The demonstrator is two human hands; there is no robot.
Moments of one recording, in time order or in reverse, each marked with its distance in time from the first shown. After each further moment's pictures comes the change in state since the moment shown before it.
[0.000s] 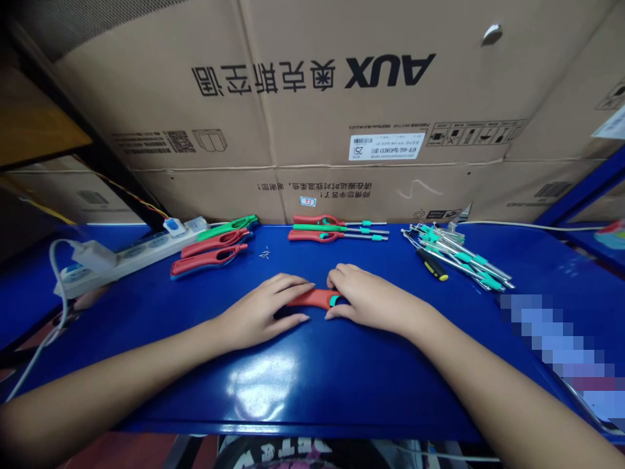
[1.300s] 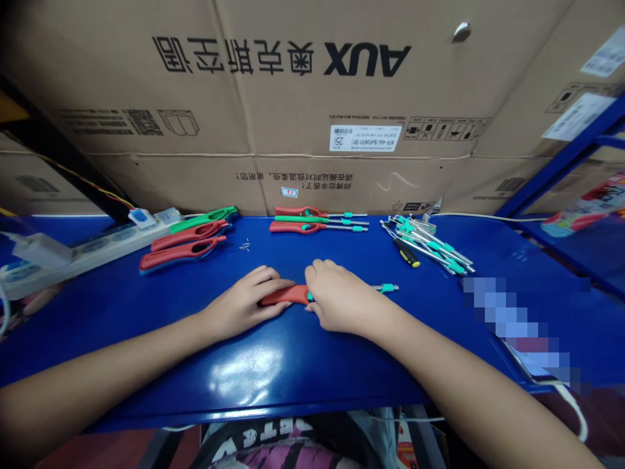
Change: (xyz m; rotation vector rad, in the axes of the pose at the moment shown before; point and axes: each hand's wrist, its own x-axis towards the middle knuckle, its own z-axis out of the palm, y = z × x) left_hand 0.003 -0.008 0.013 -0.038 0.071 0.057; right_hand -0.006 -0.034 0.004 -0.287 0.014 0.073
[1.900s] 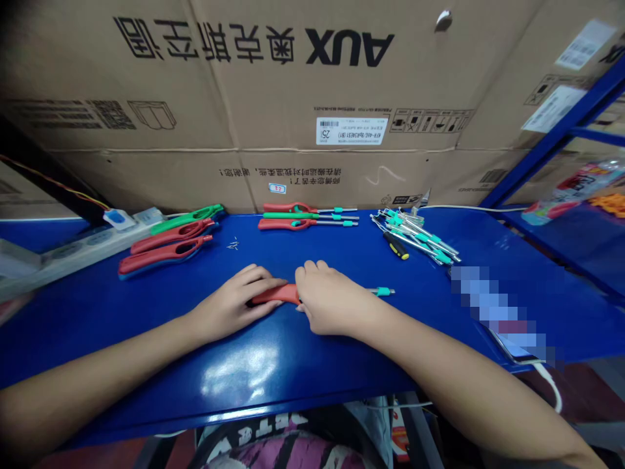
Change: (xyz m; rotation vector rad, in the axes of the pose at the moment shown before) left_hand -0.001 -0.002 0.000 -0.024 0.001 0.044; right_hand -0.005 -0.009 -0.001 -0.033 -0.047 0.036
